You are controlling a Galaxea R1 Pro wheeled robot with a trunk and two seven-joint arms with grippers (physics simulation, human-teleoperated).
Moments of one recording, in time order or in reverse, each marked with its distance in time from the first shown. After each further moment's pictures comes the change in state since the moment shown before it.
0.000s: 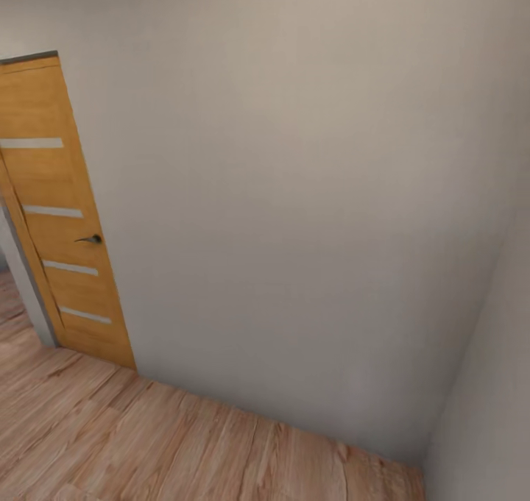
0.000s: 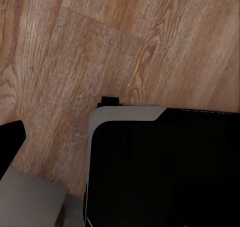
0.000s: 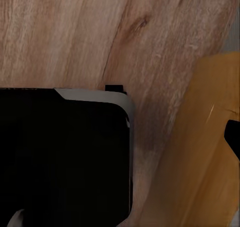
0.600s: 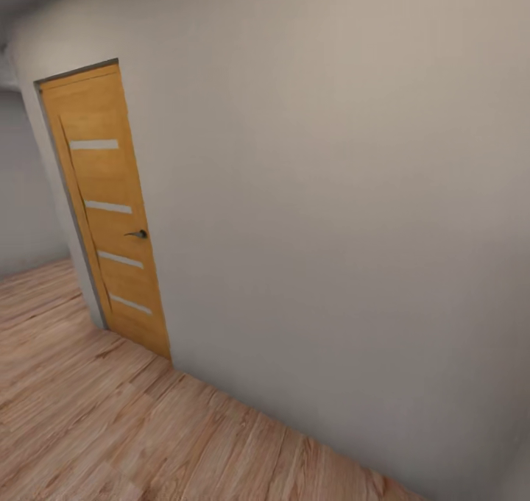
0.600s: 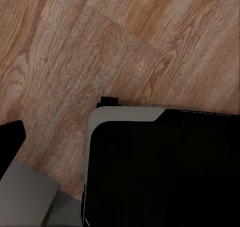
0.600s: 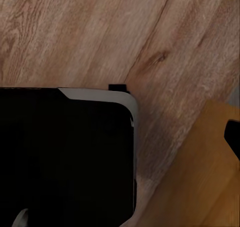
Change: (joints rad) left arm 0.000 0.000 0.000 0.000 0.014 -0.001 0.000; right arm 0.000 0.013 0.000 0.000 0.000 0.002 -0.009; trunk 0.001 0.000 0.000
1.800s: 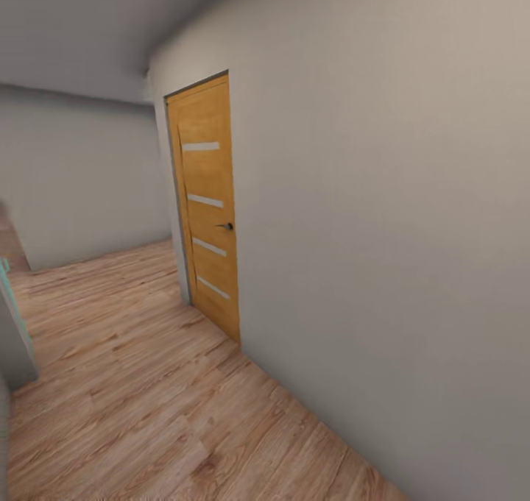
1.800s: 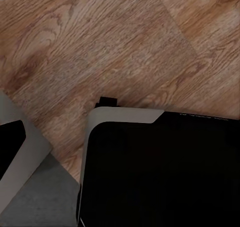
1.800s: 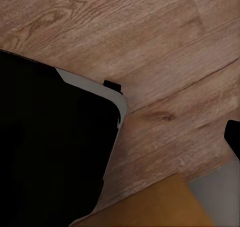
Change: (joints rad) left arm 0.000 0.002 0.004 -0.002 0.032 0.000 0.001; right arm 0.000 0.001 0.006 0.000 0.313 0.000 -0.002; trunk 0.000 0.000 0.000
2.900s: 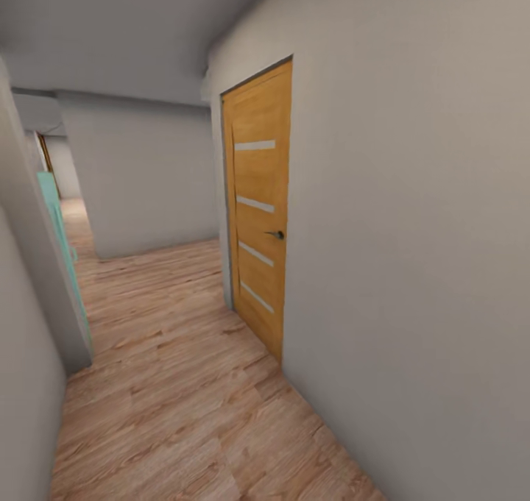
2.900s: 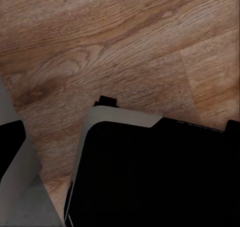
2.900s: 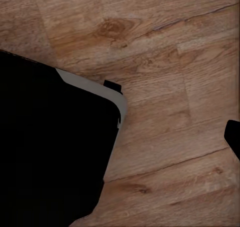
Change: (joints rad) left arm 0.000 0.015 0.014 0.002 0.101 0.001 0.000; right arm 0.000 -0.001 -0.004 0.000 0.000 0.000 0.001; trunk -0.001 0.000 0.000
